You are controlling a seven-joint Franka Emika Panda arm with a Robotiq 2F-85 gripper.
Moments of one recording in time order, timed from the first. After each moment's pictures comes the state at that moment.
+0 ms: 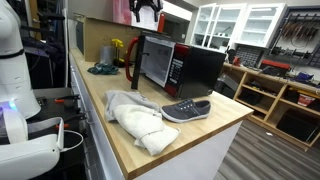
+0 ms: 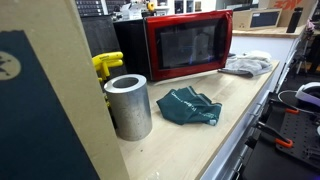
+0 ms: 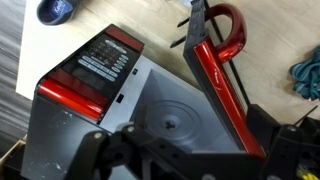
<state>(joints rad) 0.06 -0.47 -0.21 -2.23 -0.07 2.09 -0.68</state>
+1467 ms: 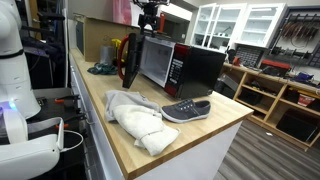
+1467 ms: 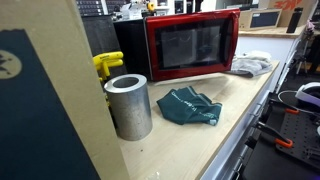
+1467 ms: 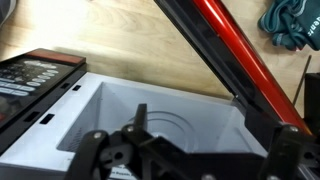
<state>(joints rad) 0.03 -0.06 -0.02 -1.91 0.04 1.90 -0.23</state>
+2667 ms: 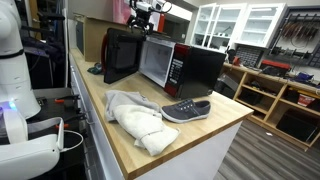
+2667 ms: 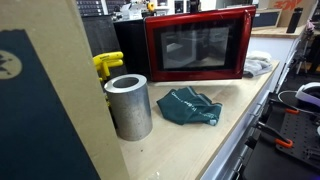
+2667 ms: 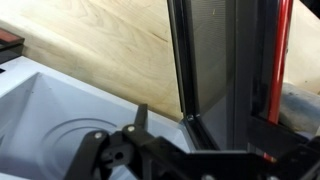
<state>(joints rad) 0.04 -0.08 0.00 -1.96 0.17 1.85 -0.53</state>
